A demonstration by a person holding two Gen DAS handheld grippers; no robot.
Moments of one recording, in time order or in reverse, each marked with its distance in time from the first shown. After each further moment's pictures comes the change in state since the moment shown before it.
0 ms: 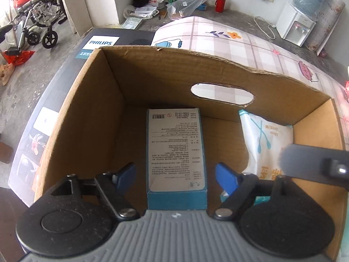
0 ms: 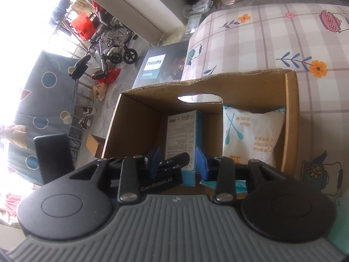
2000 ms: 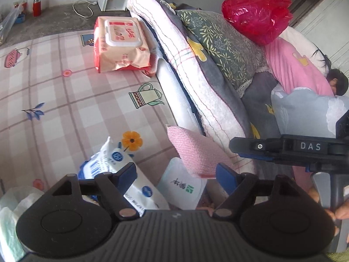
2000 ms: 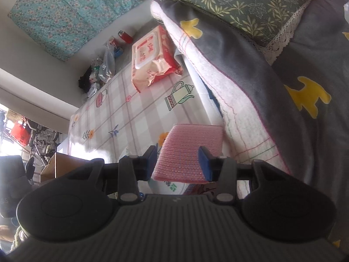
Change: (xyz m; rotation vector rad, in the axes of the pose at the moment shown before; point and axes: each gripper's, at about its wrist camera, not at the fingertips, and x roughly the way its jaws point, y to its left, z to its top) left arm -0.066 -0.430 -0.118 0.491 0.086 -0.634; right arm -0.379 -0.384 -0.154 0.462 -0.353 -0.320
